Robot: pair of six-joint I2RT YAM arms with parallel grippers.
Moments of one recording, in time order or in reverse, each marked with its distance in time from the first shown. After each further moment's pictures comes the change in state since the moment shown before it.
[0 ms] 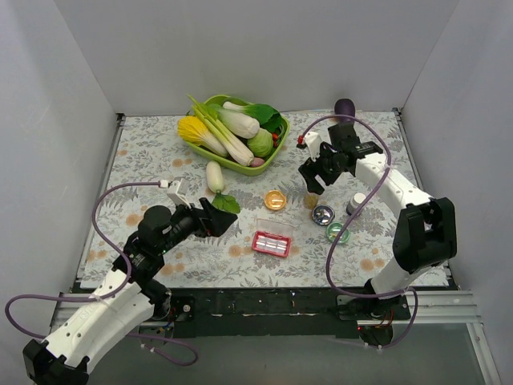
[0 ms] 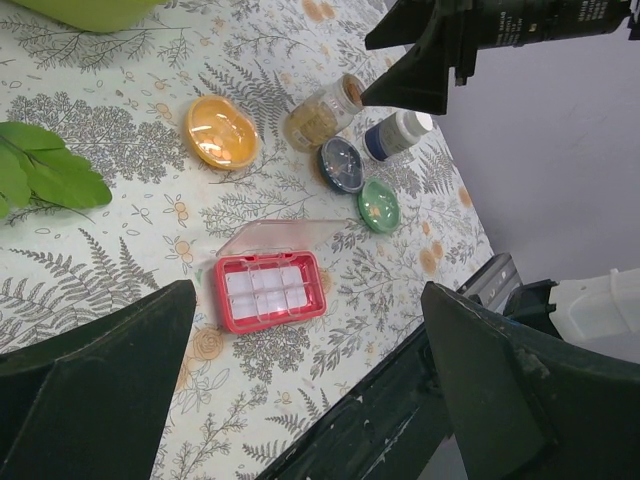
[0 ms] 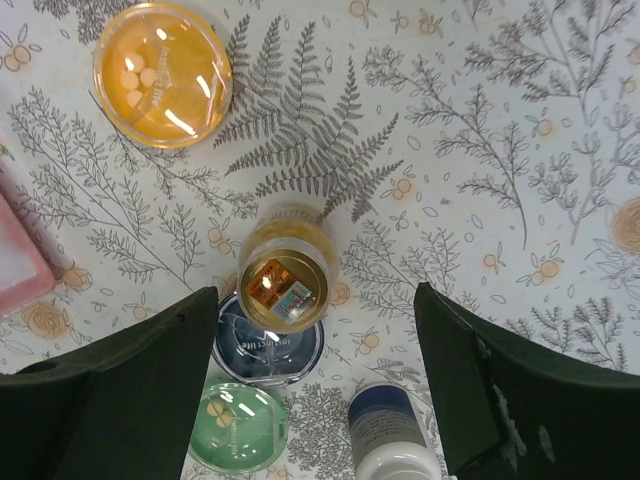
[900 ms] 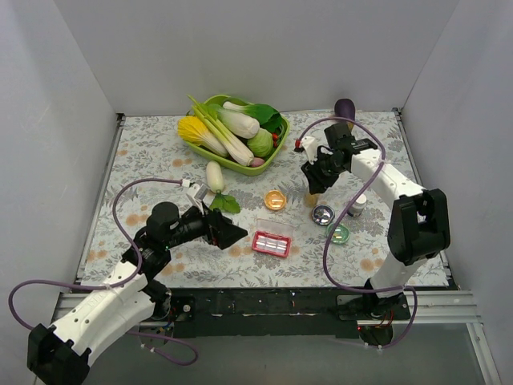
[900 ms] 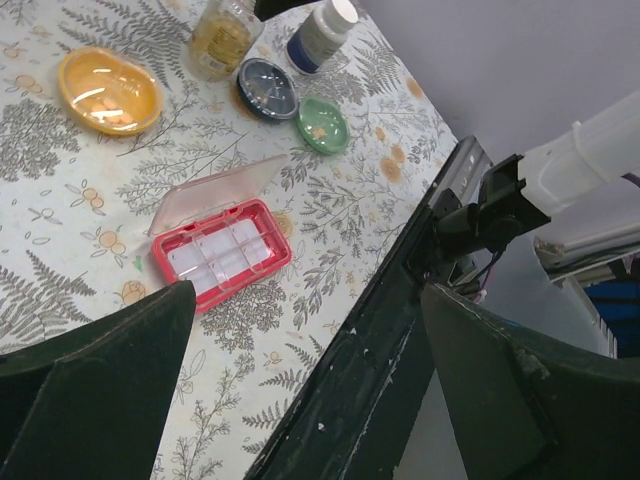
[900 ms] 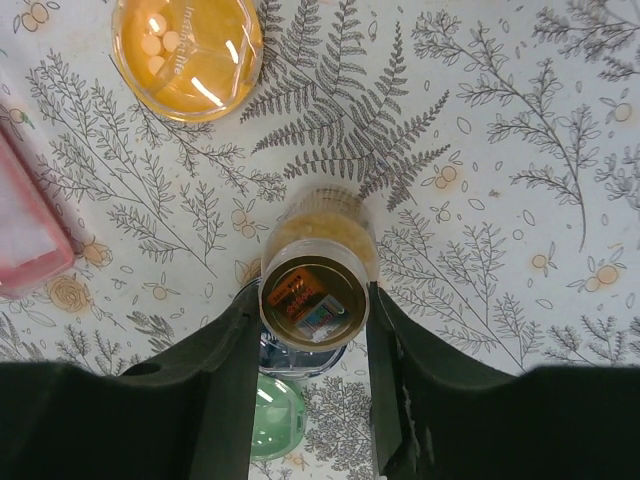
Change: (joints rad) left arm 0.000 0.093 -0.028 0.094 0.286 0.127; right arm 0.000 0.103 0.046 -0.098 -0.037 -0.023
